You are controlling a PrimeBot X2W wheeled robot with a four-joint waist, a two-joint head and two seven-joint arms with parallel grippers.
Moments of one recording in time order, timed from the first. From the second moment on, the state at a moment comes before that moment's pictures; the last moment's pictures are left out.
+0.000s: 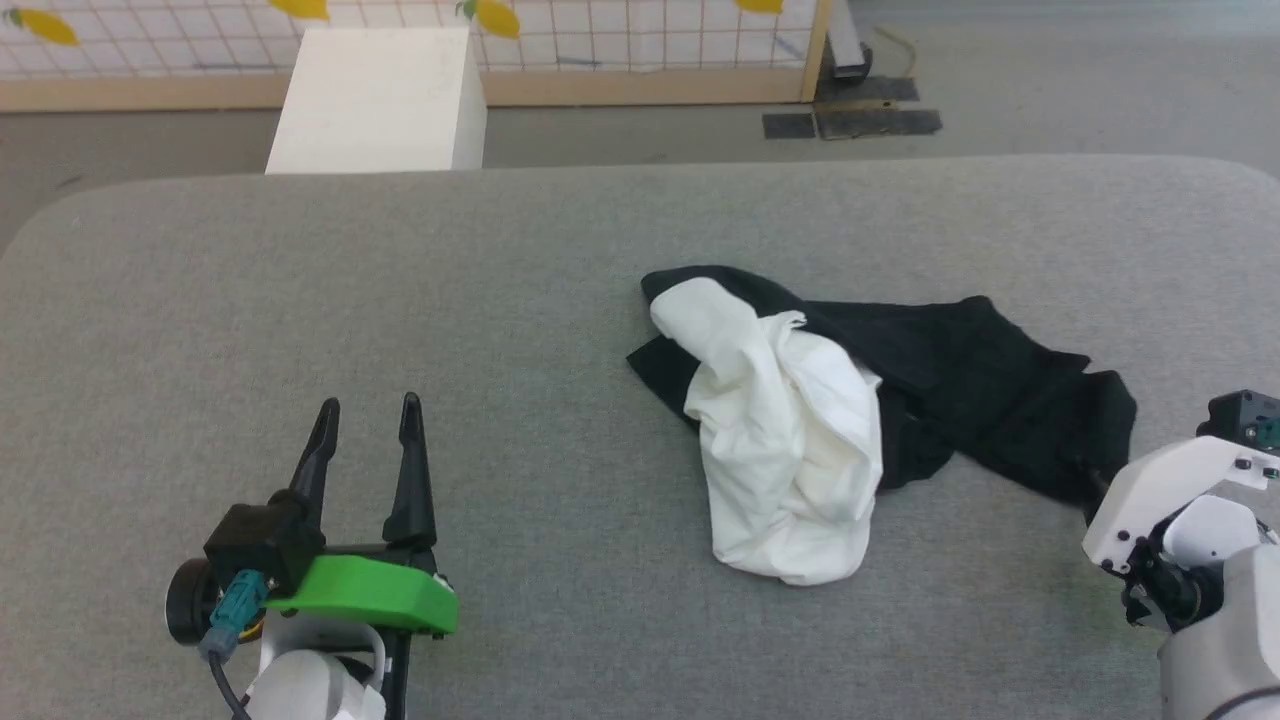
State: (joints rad) left arm -0.08 0.06 -0.03 0.09 -0.21 -0.05 -0.26; right arm -0.40 -0.07 -0.44 0.60 0.07 0.13 0.40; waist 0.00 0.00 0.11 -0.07
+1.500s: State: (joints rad) left arm -0.07 0.05 -0.03 0.13 -0.20 -0.08 -0.26; right arm -0.35 -0.12 0.67 0.14 0.41 0.13 0.25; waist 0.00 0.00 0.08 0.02
